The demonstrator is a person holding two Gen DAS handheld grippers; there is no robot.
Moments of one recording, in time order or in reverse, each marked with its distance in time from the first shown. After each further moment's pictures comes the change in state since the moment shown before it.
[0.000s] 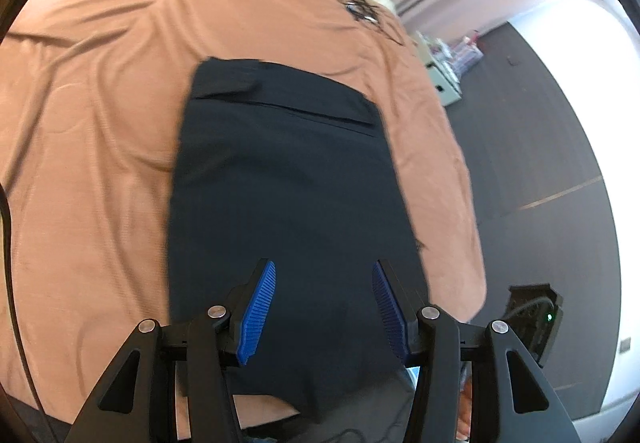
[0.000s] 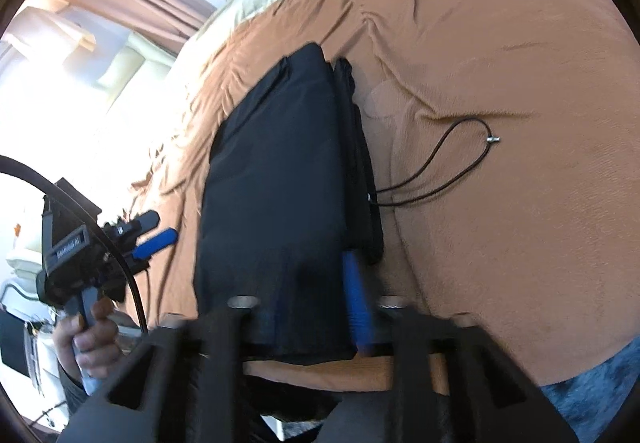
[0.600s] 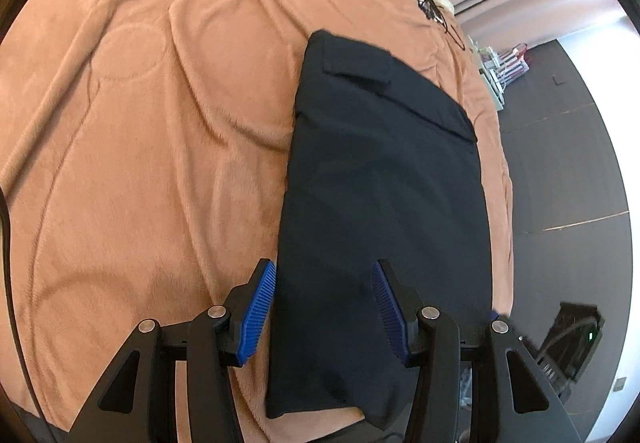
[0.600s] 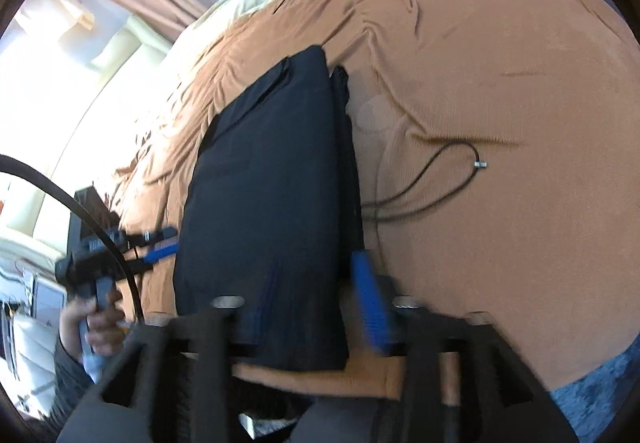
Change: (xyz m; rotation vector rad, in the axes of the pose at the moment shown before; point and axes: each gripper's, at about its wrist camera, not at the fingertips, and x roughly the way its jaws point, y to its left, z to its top) left arm 0.014 0.063 -0.003 -0.117 0.058 0.074; right arm -0.012 0.011 0.014 -0.064 -0.016 -0.057
